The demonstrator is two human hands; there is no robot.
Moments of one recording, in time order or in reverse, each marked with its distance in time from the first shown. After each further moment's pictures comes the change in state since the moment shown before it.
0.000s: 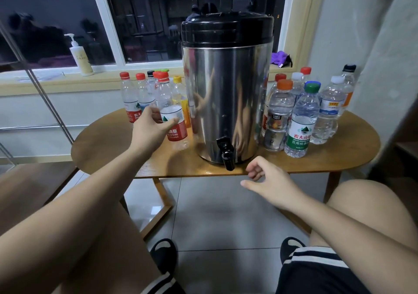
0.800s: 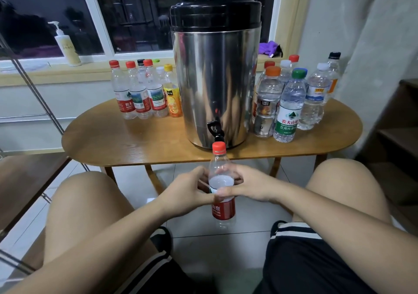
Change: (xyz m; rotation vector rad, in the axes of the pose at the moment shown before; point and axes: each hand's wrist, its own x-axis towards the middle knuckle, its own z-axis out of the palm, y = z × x) left_hand -0.179 -0.012 0.044 0.048 -0.764 0.162; right_hand -0.019 -0.010 0.023 0.224 -0.498 0.084
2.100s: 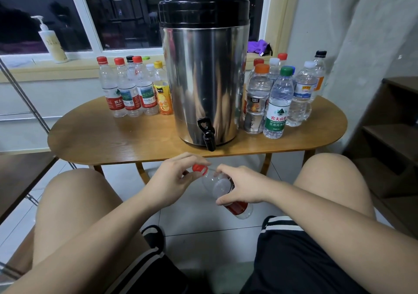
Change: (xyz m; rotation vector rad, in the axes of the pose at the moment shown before) left_hand 0.003 0.004 -0.017 0.170 0.181 0.314; right_hand -0.012 0.001 -0.001 -0.520 0.044 0.057
